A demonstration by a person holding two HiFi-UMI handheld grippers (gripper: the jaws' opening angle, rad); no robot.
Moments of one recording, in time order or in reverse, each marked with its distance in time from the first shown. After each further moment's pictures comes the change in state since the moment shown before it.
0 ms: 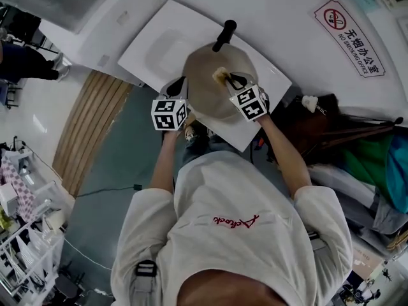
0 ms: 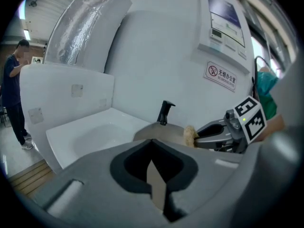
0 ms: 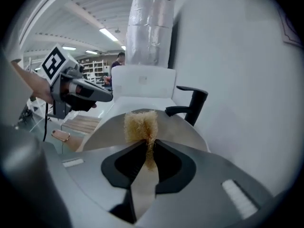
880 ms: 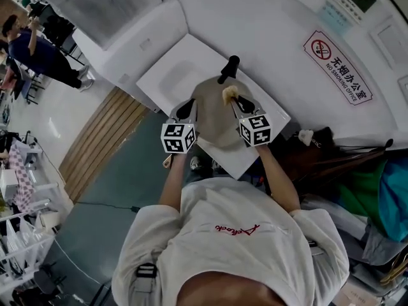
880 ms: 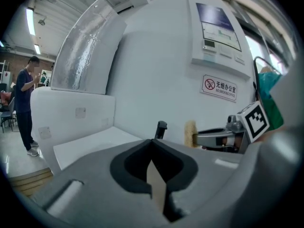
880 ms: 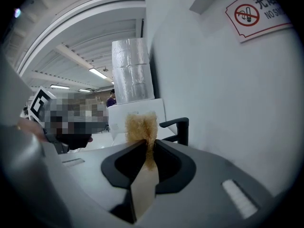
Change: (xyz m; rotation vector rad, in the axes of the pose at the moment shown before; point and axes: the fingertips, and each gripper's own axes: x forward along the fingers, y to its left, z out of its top) left arm -0.025 -0.045 0.055 0.022 -0.170 0.098; right arm -0.059 -0.033 0.058 0.278 -0.355 0.031
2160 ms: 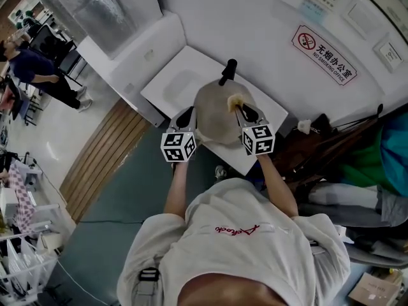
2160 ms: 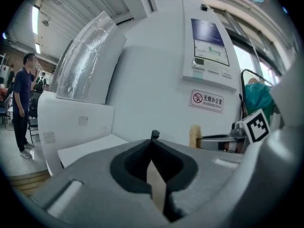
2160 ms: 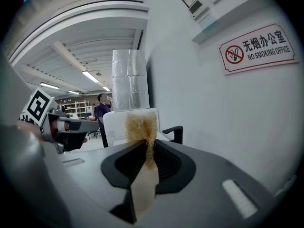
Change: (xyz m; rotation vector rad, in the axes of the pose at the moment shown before) left arm -0.071 -0.007 0.018 0.000 -0.104 -0.063; right arm -0.062 0.046 0.011 0.000 -0.103 -0.153
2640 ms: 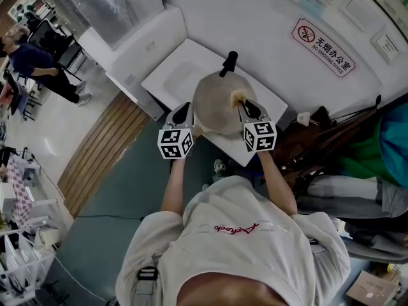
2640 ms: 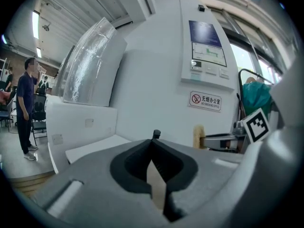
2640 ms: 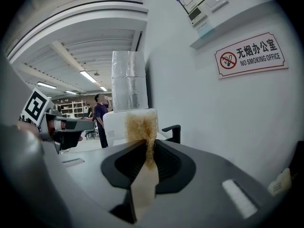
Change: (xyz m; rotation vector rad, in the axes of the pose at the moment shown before) left arm -0.032 0.001 -0.002 0.020 -0.009 0.025; right arm -0.025 0.007 -0.005 0.010 -0.005 -0.039
